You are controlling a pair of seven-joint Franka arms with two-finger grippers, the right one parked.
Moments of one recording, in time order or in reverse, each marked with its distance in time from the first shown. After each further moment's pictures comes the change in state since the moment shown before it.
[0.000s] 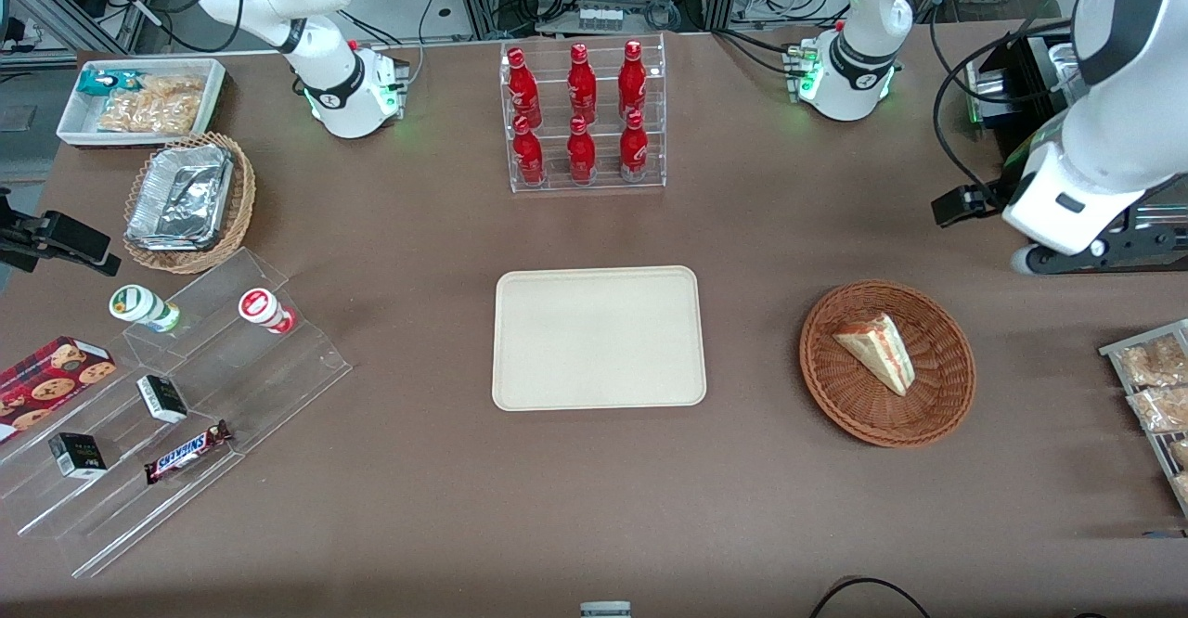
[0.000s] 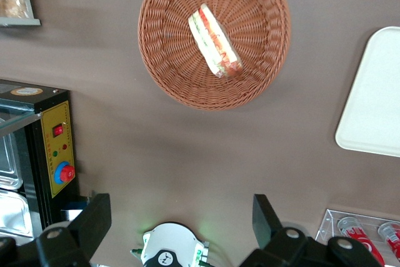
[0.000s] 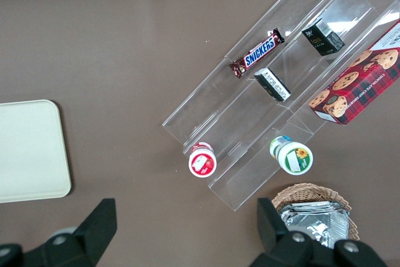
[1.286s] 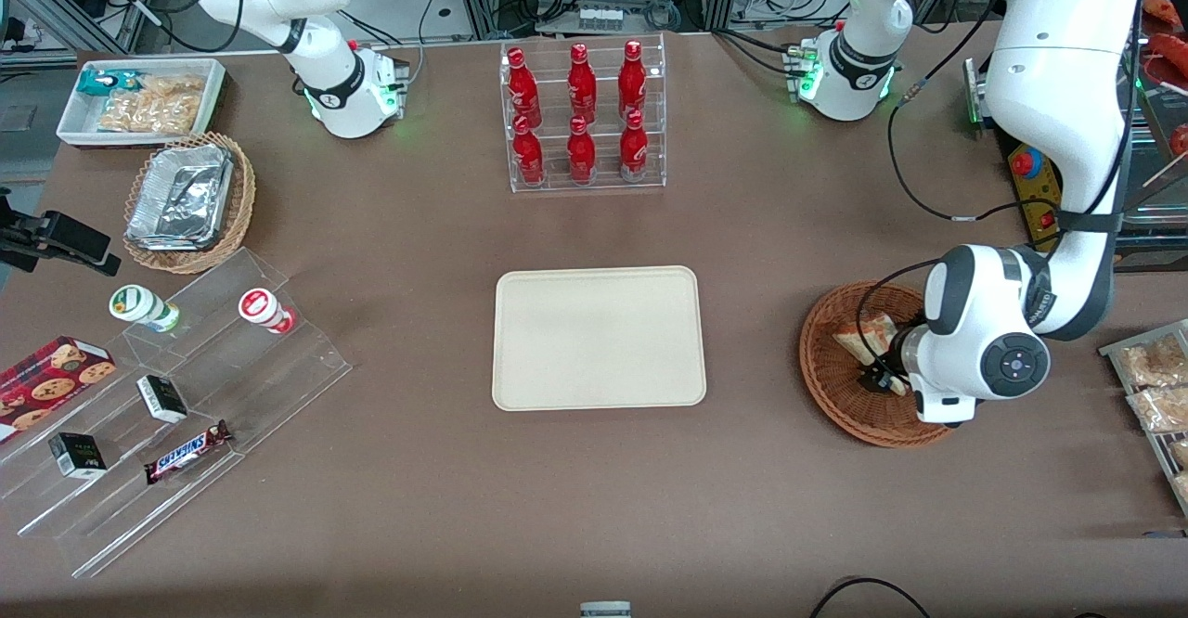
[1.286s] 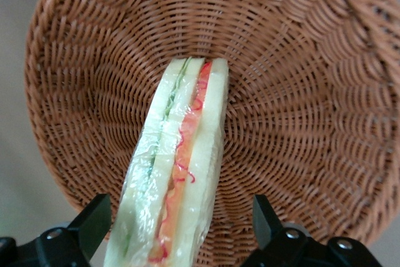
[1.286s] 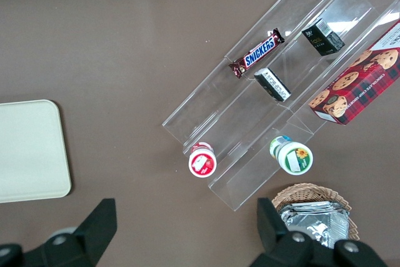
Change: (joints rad) arm 0.006 0.455 0.036 -0.183 0.003 0.583 -0.690
